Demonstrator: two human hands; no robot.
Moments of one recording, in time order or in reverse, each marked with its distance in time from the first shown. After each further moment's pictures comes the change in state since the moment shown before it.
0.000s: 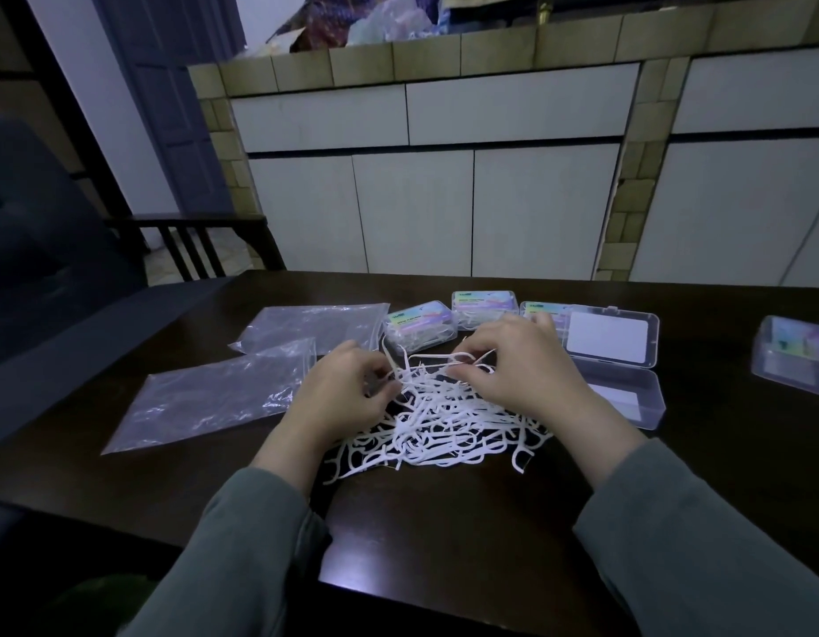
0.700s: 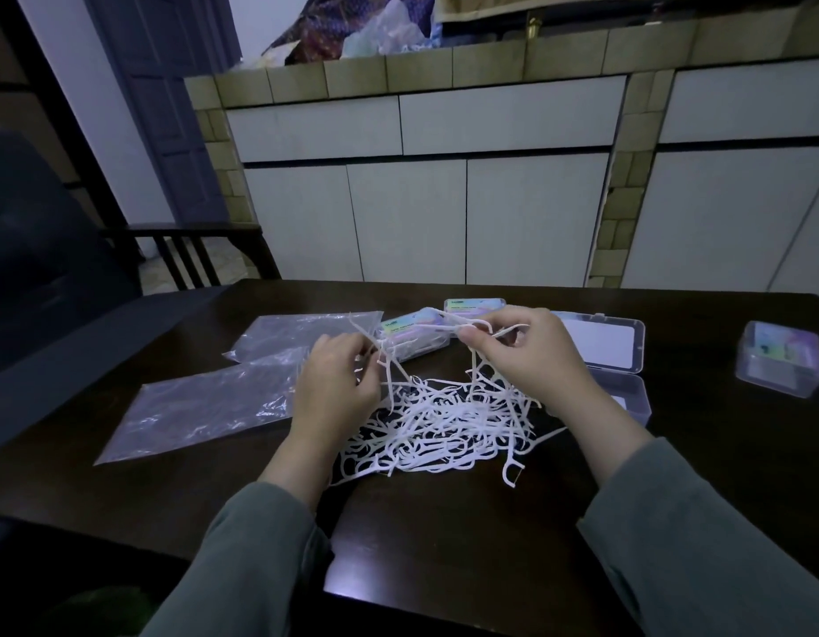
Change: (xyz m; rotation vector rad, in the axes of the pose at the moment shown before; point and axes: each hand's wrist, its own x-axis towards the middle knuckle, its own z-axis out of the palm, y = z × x) left_hand 0.003 0.016 0.005 -0.070 0.341 -0.065; right_hand 0.000 0.013 -0.009 0.580 0.148 0.216
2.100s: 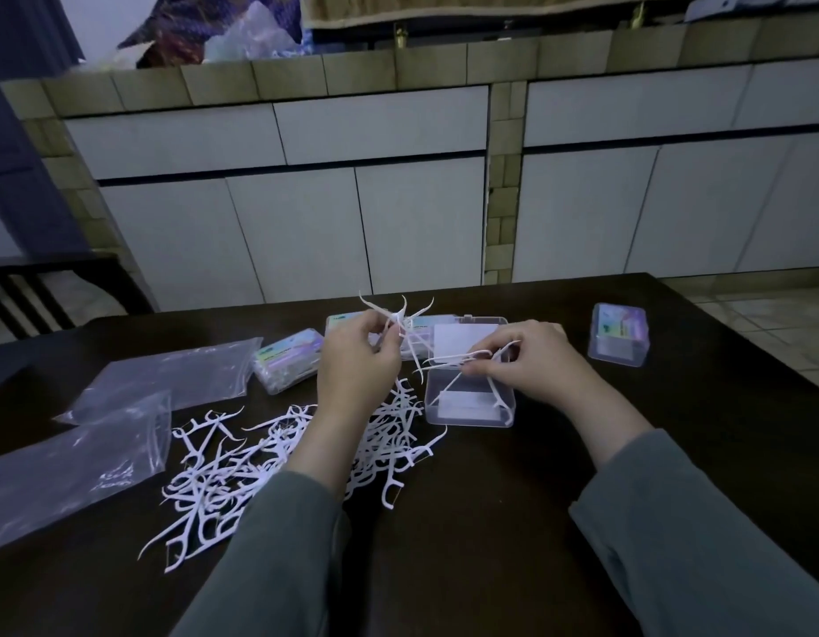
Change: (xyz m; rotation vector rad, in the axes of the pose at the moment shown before) left_hand 0.035 0.120 0.082 -0.353 -0.131 -0.049; right_hand -0.014 0.078 -0.103 -0.380 -0.038 0.289
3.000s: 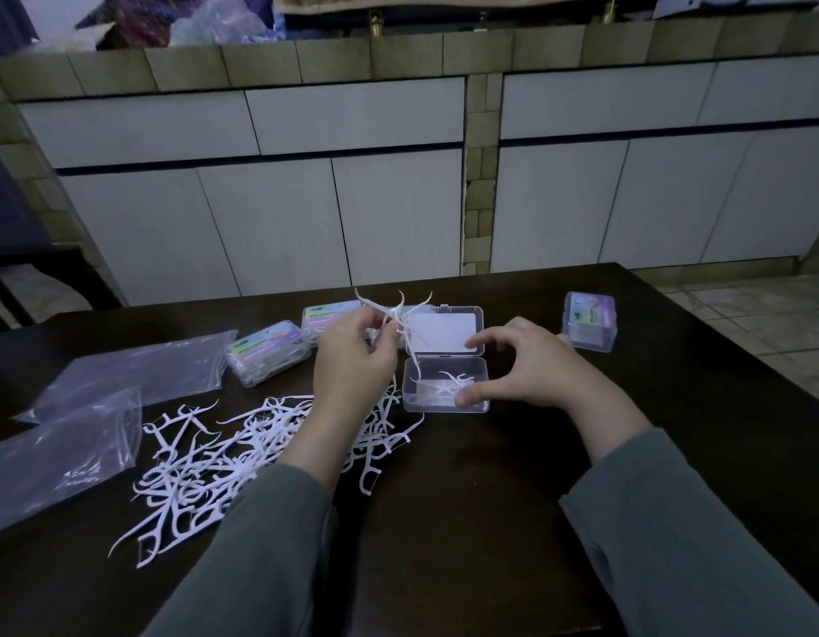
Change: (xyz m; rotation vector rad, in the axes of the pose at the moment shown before) left_hand -0.007 -0.002 0.017 -0.060 -0.042 0.081; right_hand -0.028 0.005 -0.018 -0.204 -0.169 0.080
